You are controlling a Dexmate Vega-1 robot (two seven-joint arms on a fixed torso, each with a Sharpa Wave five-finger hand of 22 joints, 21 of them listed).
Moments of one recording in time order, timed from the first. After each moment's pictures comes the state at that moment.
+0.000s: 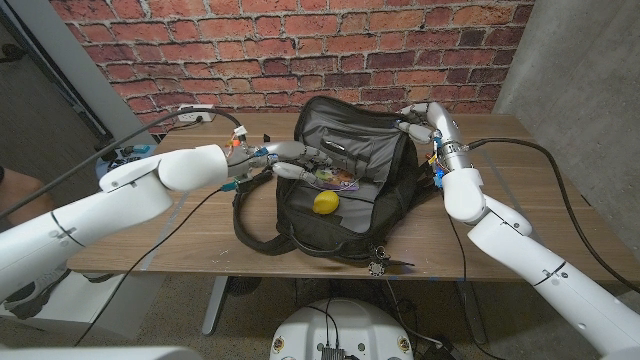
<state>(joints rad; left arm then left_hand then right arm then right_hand) 0.92 1.15 0.38 -2.22 0.03 0.08 -0.32 0.76 0.03 0.54 -0.18 0.24 0.32 0.01 0.18 0.18 0.28 -0.02 0.24 0.24 0.24 0.08 0.19 0.19 0.31 0.11 0.29 0.19 -1.05 -0.69 -0.36 -2.02 -0.19 -0.15 -0.50 1.32 0.07 0.20 -0.15 0.19 1.07 -0.10 0.35 0.22 1.03 -0.14 0.50 0.38 0.95 -0.14 0.38 0.39 0.92 -0.13 0.33 0.19</state>
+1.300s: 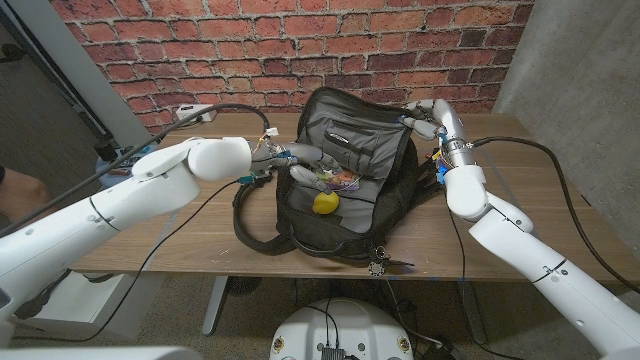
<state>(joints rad) 0.73 1.04 0.56 -2.21 0.23 0.13 -0.50 0.84 0.02 0.50 -0.17 0.23 0.34 0.05 0.20 0.18 0.32 -0.02 0.26 0.26 0.34 0.00 0.24 0.21 0.38 0.05 0.31 0.19 -1.05 -0.67 -0.34 -2.01 -0.15 -0.14 -0.52 1.32 0.07 0.19 -0.15 0.19 1.07 -0.10 0.34 0.22 1.03 -0.13 0.50 0.38 0.96 -0.14 0.38 0.39 0.92 -0.13 0.35 0.19</state>
